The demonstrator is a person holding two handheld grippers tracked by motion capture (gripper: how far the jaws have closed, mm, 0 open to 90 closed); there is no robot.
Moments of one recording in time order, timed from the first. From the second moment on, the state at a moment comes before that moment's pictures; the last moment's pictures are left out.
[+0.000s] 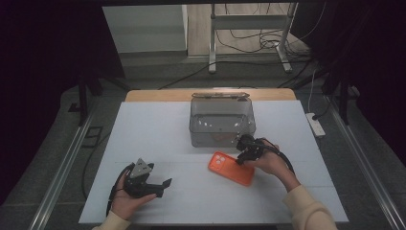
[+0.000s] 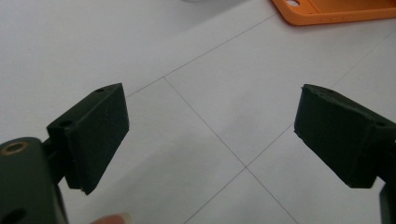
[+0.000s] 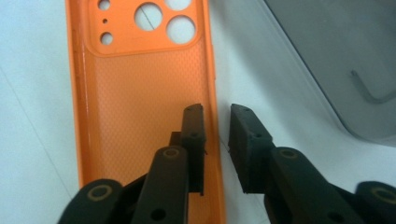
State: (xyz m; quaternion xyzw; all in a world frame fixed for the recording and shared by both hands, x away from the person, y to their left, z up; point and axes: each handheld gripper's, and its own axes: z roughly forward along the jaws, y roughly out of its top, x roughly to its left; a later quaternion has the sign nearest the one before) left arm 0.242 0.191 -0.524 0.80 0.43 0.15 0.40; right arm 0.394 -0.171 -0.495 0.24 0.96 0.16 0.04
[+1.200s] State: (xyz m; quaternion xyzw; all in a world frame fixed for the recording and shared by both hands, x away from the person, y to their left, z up) left arm 0.242 0.190 -0.524 0.80 0.42 0.16 0.40; right arm 0.395 -0.167 -0.494 0.24 0.96 0.14 0.03
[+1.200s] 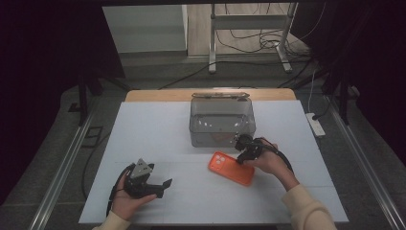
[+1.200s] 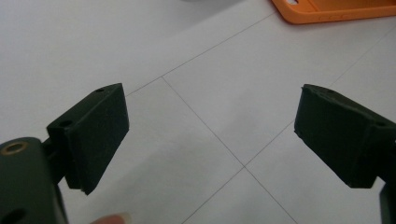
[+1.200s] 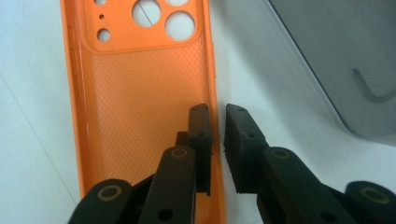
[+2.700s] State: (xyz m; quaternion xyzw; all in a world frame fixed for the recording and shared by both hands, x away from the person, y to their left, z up) left arm 0.240 0.192 -0.523 0.80 0.42 0.16 0.40; right arm 0.392 -0.161 -0.492 0.21 0.97 0.13 0.05
